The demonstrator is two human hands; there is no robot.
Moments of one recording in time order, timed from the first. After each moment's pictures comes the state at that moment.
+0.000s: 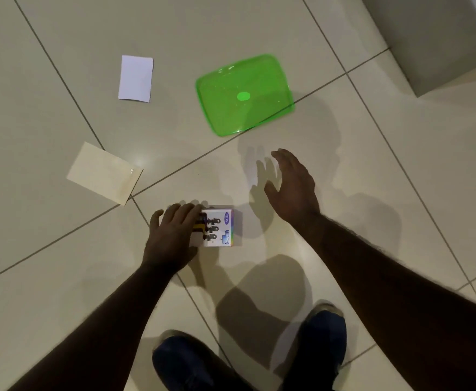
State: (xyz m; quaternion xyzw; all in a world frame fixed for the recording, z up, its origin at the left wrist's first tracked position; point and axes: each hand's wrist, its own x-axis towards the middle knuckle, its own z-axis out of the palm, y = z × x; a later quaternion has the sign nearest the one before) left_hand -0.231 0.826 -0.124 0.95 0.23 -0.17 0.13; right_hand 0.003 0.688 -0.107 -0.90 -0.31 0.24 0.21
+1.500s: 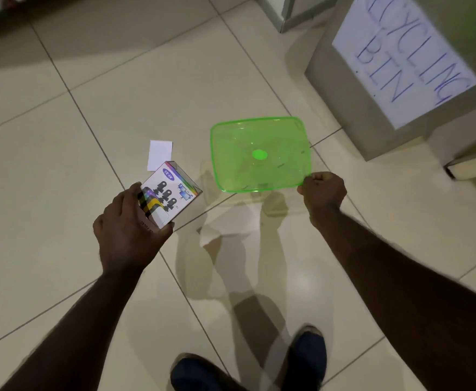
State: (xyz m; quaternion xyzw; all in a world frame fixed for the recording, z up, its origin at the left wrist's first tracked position) left_hand -0.174 0.922 0.055 0.88 0.46 0.07 0.14; right_hand 0.103 0.720 0.015 -0.88 0.12 0.17 0.43
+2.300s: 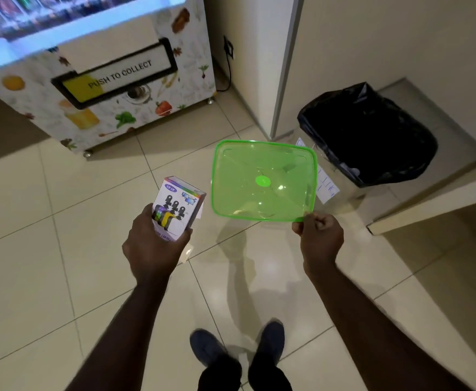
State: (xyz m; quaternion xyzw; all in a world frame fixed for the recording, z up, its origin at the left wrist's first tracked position) left_hand -0.172 0.825 0.521 0.78 0.57 0.18 0.18; right_hand 0.039 0.635 0.510 -0.77 0.09 0.13 0.61
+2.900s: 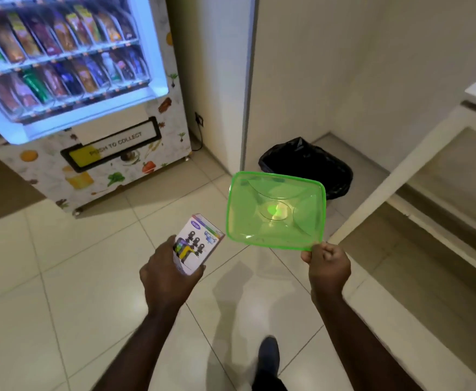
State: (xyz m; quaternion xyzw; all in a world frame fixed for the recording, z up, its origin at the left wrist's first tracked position) left_hand -0.270 0.748 0.652 0.86 0.42 0.21 0.22; right_hand -0.089 0.521 0.672 -0.75 0.13 0.01 0.65
